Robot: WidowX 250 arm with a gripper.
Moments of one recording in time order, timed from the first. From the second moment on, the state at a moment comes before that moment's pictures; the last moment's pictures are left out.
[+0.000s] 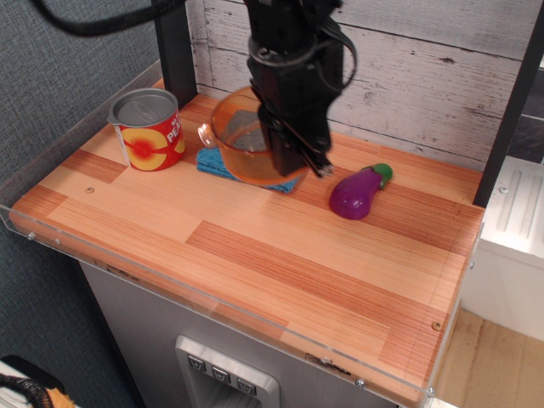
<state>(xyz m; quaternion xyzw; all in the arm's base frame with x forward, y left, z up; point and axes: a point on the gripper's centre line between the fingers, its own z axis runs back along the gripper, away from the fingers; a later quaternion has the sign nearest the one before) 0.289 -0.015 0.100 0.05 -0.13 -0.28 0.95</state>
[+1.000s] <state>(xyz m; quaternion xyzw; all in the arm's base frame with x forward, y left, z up) 0.247 -0.102 0.062 0.02 -0.08 -0.33 0.94</state>
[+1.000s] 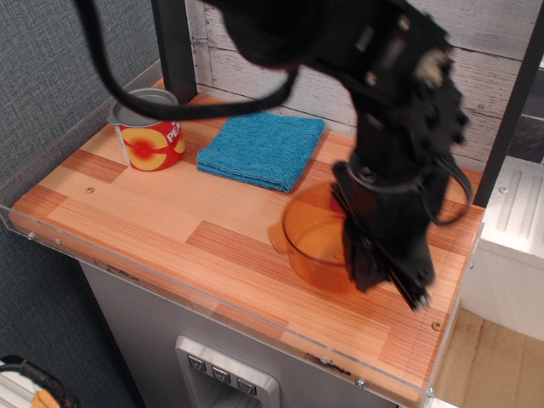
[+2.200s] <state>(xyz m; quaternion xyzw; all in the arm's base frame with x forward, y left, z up) 0.233 -0.132 0.022 -0.04 -0.06 -0.36 0.93</state>
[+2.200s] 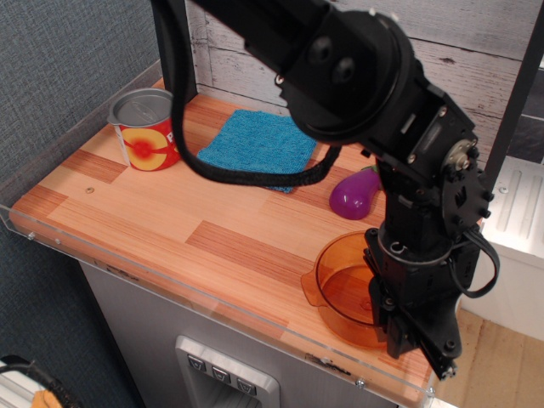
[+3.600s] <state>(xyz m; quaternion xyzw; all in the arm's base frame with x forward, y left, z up) 0.298 -0.057 0.127 0.03 -0.15 -0.17 0.97</state>
